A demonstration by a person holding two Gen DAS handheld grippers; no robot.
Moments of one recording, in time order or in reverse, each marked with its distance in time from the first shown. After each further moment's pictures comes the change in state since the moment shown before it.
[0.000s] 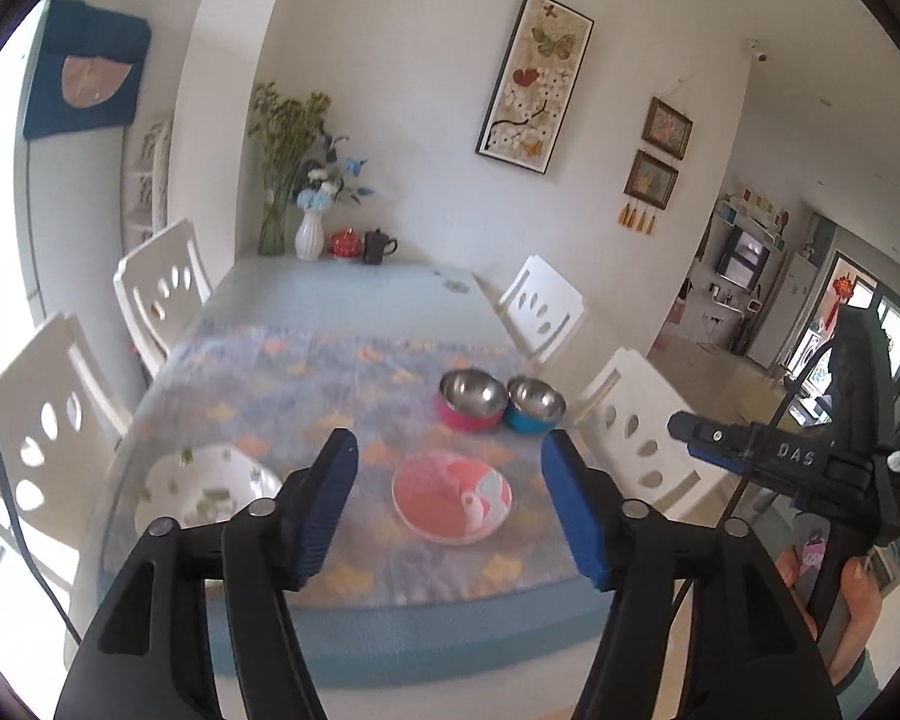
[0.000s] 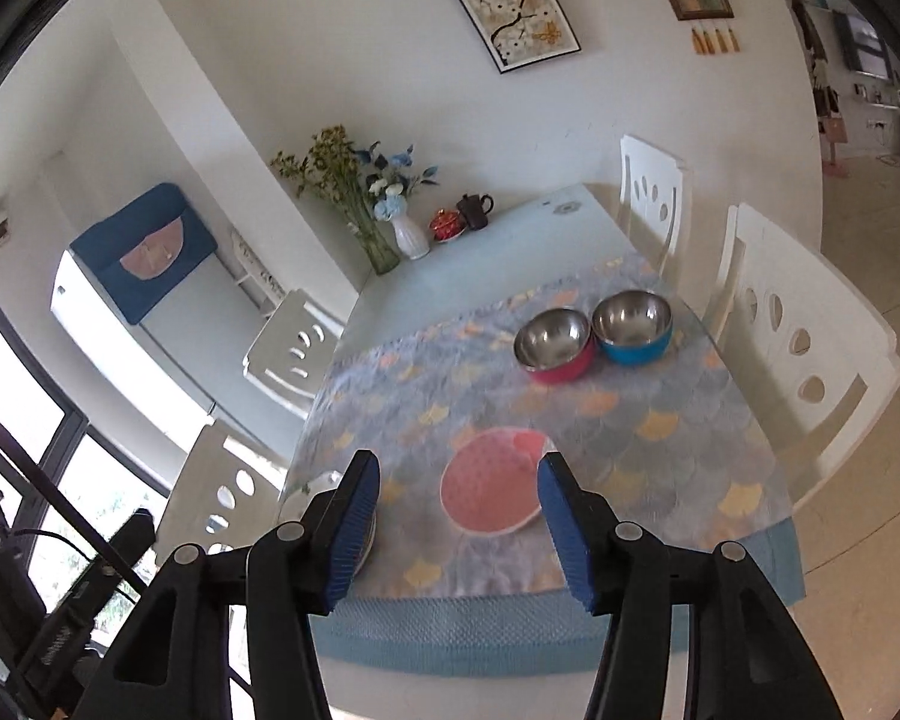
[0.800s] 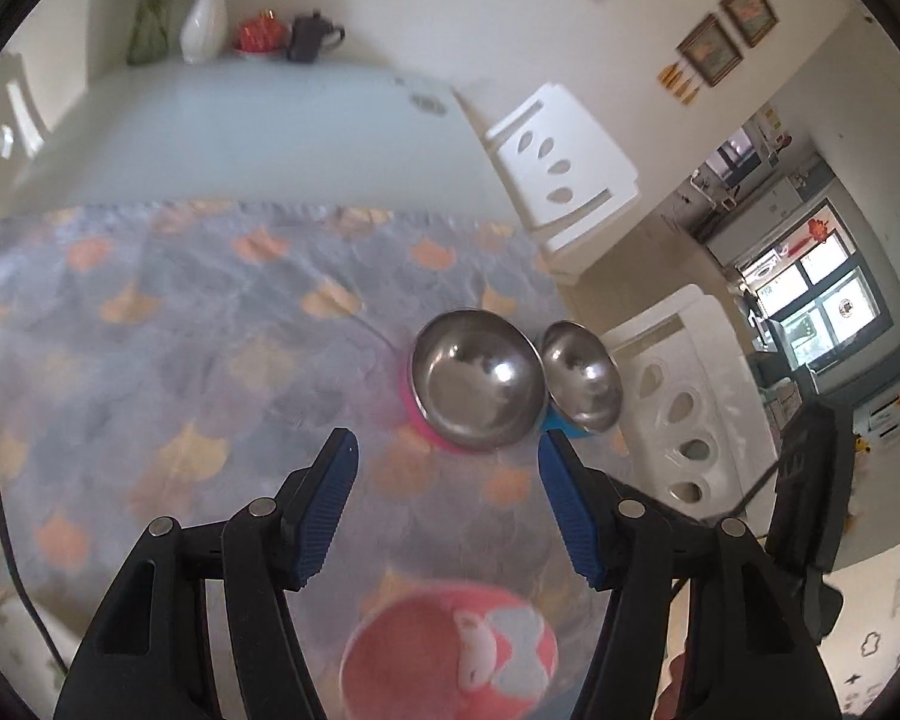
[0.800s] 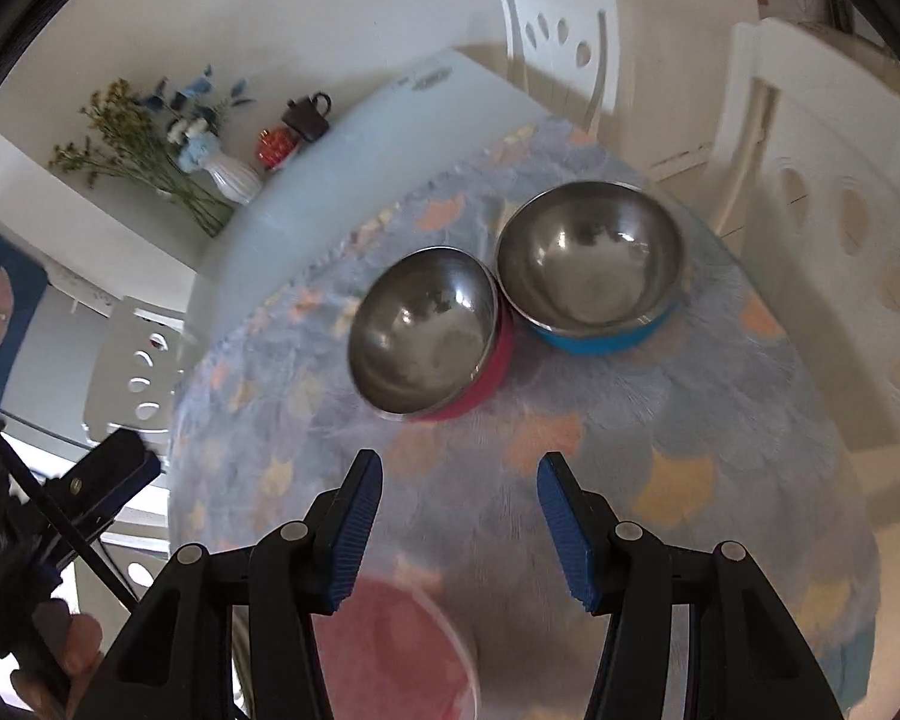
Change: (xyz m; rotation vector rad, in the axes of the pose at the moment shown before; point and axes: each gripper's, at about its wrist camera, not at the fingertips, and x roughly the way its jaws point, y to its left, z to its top) left arm 0.392 0.039 0.064 -0.112 0.535 -0.204; right arm 0.300 -0.130 0.079 0.261 0.288 -0.188
